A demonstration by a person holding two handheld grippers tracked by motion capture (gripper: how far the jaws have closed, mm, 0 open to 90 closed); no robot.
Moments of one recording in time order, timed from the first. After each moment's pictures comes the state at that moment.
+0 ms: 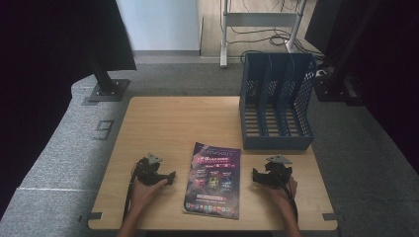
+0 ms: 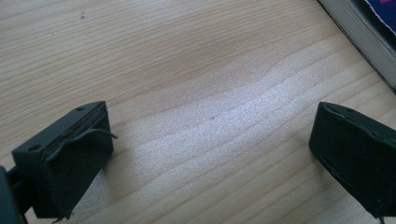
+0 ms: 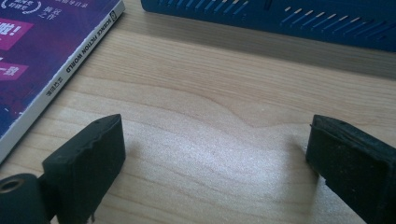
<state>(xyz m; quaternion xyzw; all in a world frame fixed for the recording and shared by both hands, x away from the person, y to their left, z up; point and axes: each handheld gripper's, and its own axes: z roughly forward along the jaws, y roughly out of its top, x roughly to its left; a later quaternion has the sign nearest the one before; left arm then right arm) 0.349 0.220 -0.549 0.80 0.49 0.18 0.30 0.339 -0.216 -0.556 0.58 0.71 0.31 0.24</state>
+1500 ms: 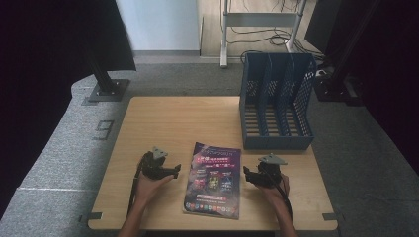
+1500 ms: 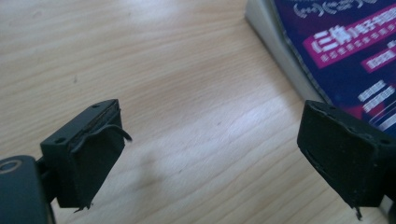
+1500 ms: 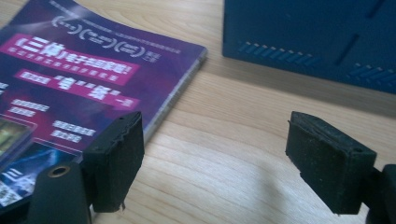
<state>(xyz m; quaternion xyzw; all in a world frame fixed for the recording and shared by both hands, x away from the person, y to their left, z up) 0.354 0.197 -0.521 0.80 0.47 0.20 0.33 0.330 -0.188 -0.534 0.52 0.73 0.38 0.22</state>
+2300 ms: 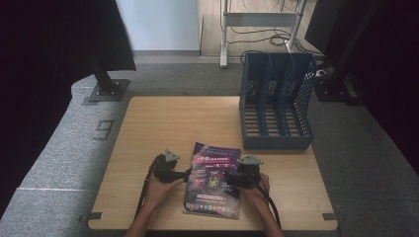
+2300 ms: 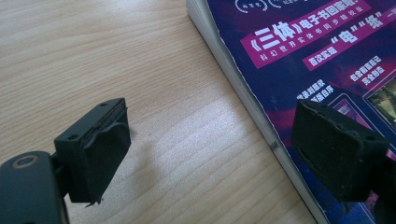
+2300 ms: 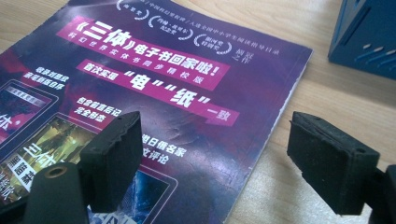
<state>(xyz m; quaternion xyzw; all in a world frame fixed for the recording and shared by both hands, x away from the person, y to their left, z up) 0.347 0.165 -0.526 0.81 0.45 0.17 0.33 0.336 -0.129 -0.550 0.49 0.76 0.38 0.20</state>
